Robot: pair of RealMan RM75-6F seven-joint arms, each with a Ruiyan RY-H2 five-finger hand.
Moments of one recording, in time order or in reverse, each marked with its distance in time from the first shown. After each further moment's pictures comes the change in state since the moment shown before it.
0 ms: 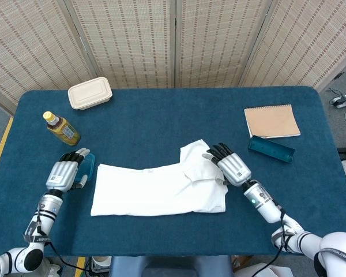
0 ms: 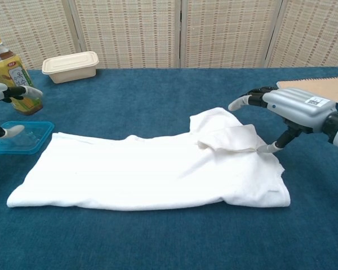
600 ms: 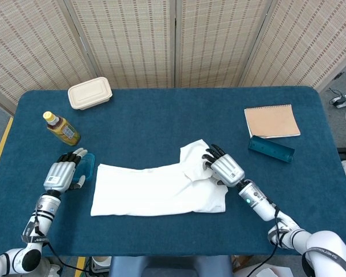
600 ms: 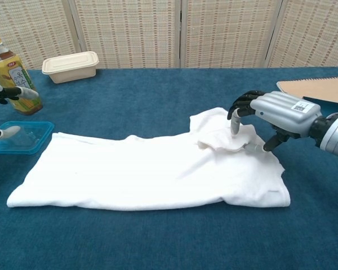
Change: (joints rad) left arm 0.009 0.012 -0.003 -0.003 -0.008 -0.009 -0.021; right arm 0.032 -0.082 -0.030 0.152 -0.059 0.033 0.060
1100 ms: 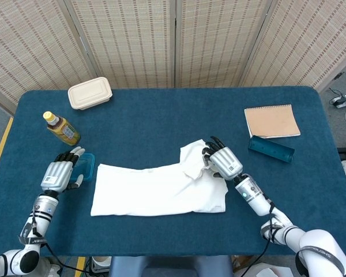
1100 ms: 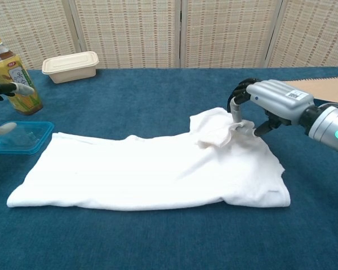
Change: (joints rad) left arm 0.015 0.015 -0.002 -0.012 0.023 0.027 -0.017; right arm 0.029 -0.052 0.073 0.050 0.068 -0.006 0.049
